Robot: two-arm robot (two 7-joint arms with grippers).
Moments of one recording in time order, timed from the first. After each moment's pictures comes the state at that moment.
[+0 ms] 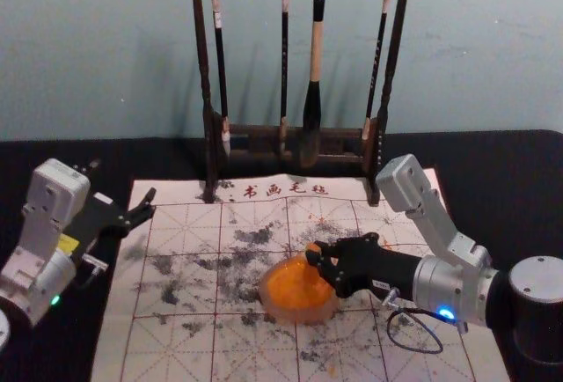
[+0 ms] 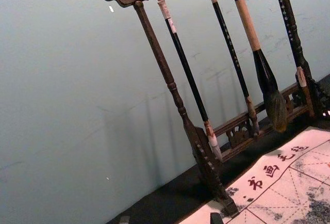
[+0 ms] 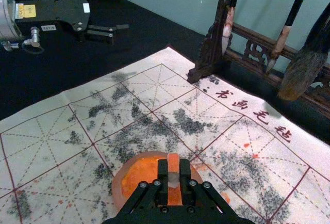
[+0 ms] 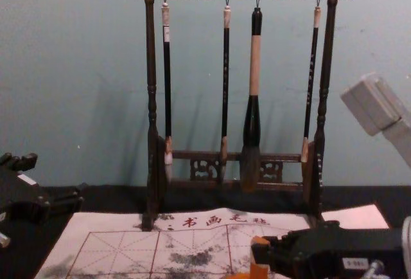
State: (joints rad) left arm -0.20 0.60 0.45 -1.41 -0.25 -0.12 0.03; right arm 0.30 0.46 -0.54 -1.48 0.36 0.29 0.50
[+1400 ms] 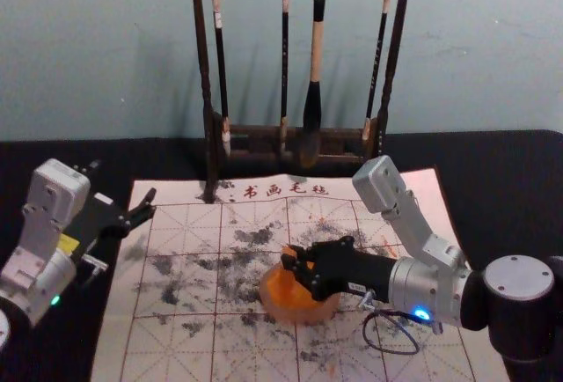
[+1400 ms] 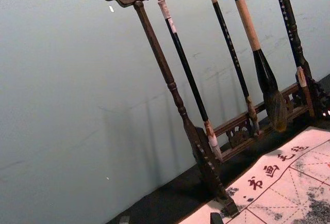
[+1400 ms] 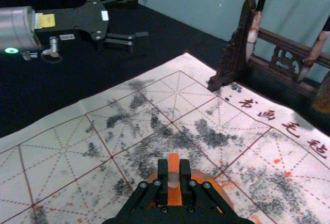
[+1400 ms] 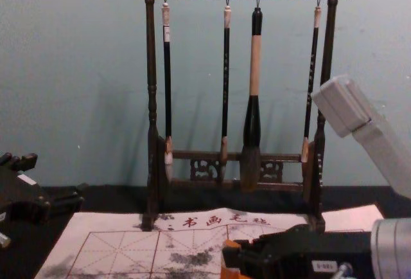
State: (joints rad) left arm -0.20 0.60 0.45 -1.41 -0.25 -0.12 0.03; right arm 0.34 0.42 -0.59 -1.44 0.38 0.29 0.50
